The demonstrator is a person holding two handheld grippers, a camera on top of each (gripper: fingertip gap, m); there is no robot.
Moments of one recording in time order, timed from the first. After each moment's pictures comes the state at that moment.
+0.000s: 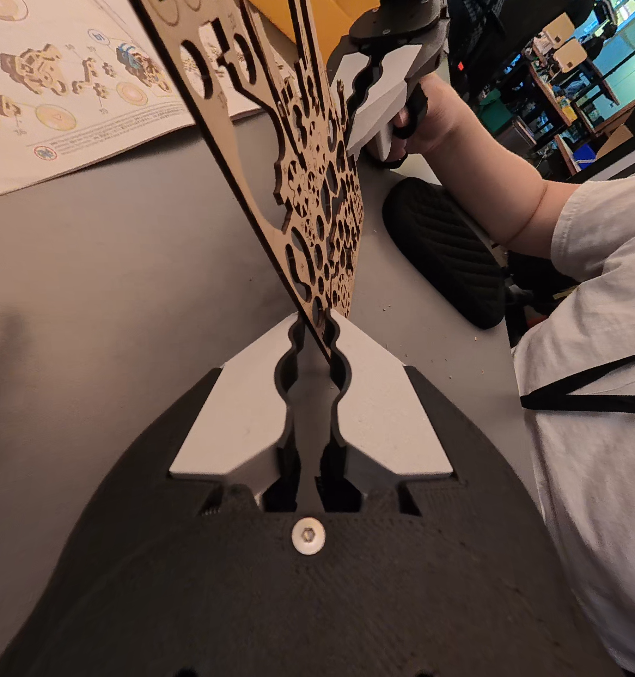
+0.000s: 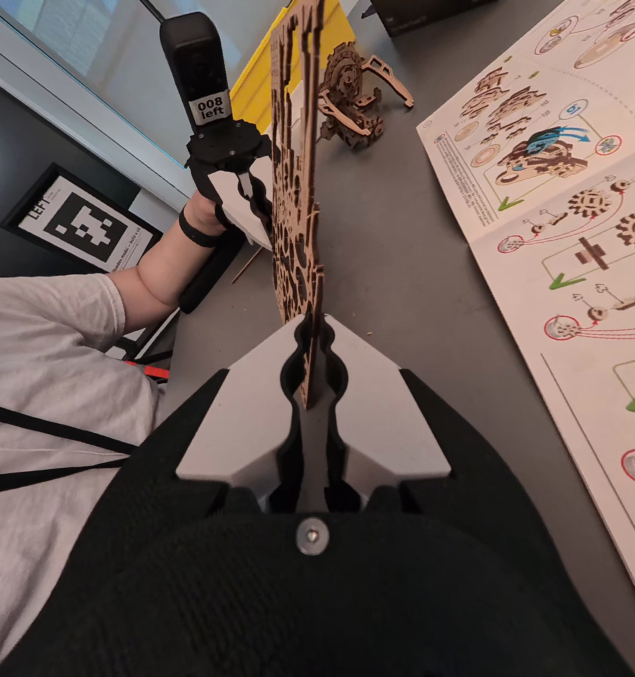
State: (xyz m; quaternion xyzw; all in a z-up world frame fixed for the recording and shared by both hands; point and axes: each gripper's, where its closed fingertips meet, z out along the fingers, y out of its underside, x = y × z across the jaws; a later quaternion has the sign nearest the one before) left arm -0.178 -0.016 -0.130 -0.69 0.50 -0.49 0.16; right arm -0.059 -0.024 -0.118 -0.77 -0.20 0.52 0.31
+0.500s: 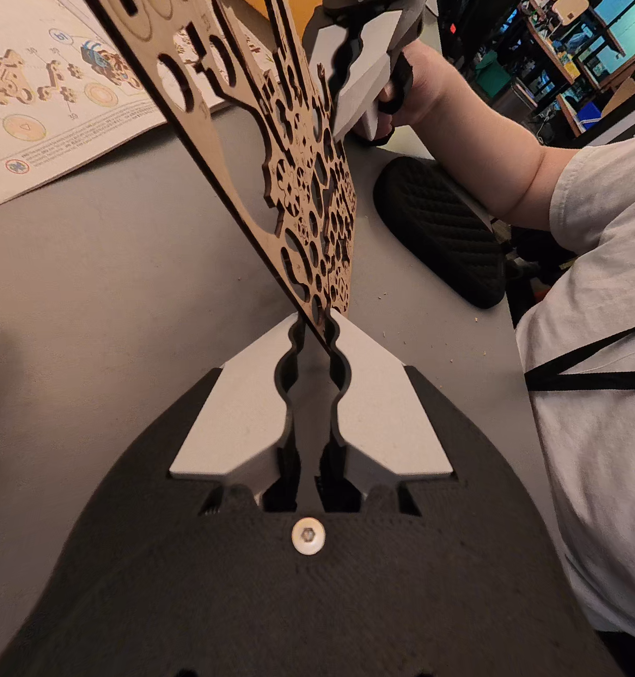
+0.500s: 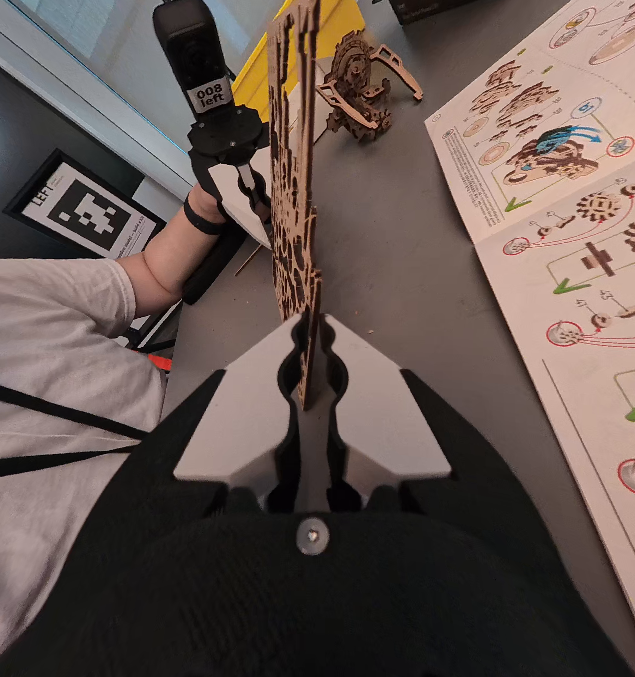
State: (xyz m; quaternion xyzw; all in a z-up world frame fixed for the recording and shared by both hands) left arm -0.180 -0.023 -0.130 -0.67 0.54 -0.48 0.16; right arm -0.059 -0.026 -0.118 -0.76 -0.22 0.53 0.30
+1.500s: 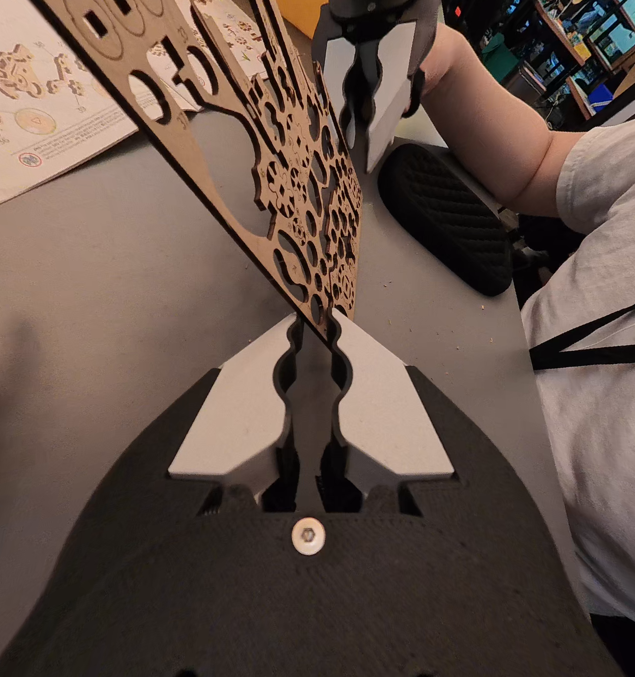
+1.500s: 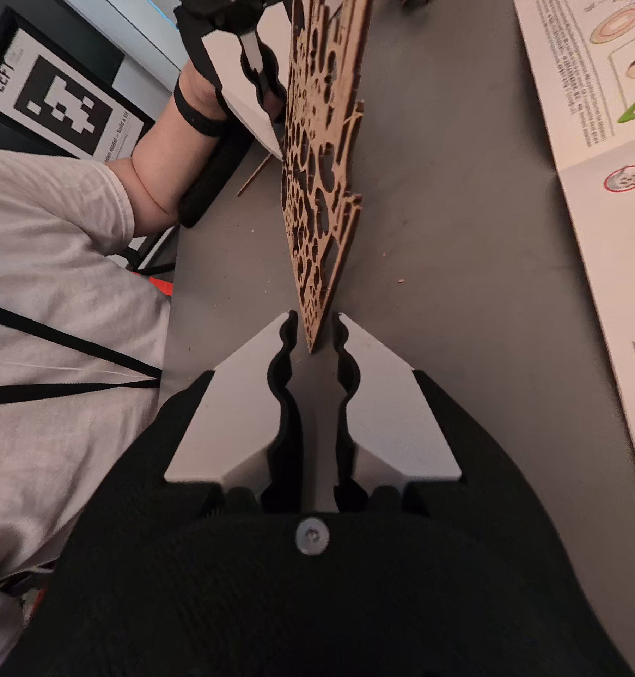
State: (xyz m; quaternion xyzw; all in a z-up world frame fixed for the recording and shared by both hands) left arm -0.187 -0.020 -0.132 -0.67 0.55 -0.47 0.16; right arm -0.065 -0.059 -0.139 -0.78 -0.30 0.50 0.21
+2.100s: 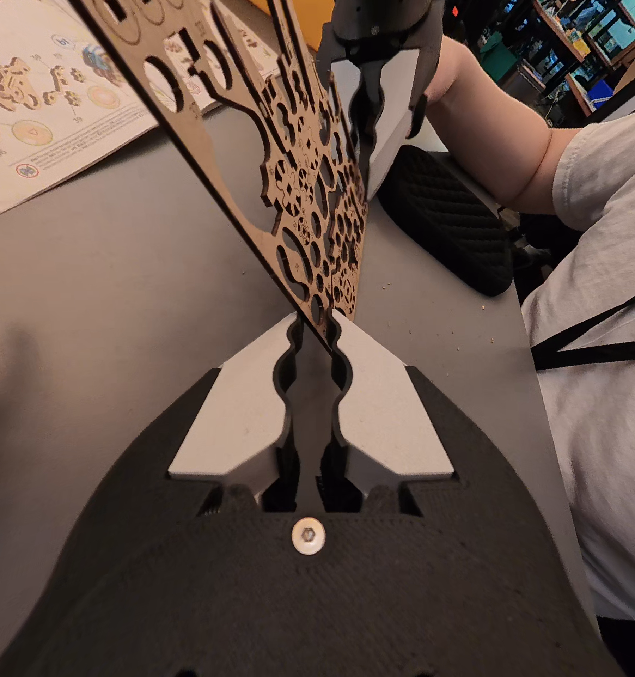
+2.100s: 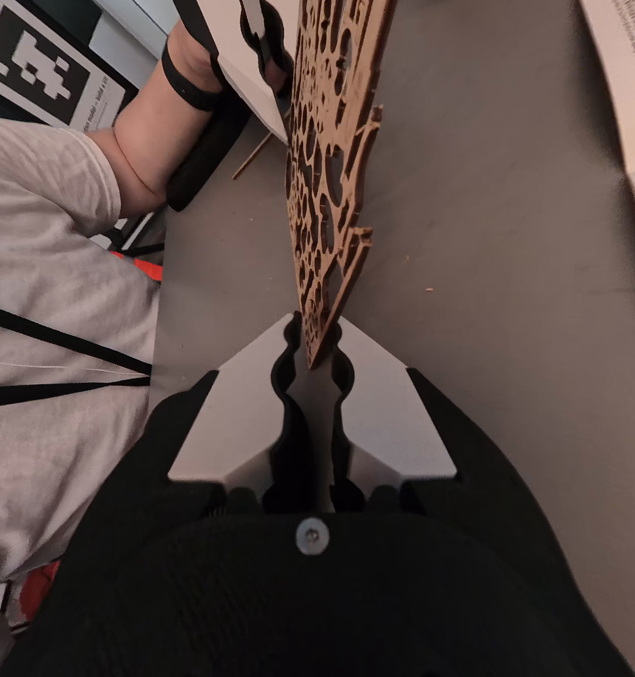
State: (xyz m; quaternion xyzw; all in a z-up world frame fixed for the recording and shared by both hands) left arm -0.185 -0.021 -0.131 -0.66 0.55 -0.47 0.16; right arm -0.081 -0.067 -0.145 -0.79 -0.33 0.48 0.20
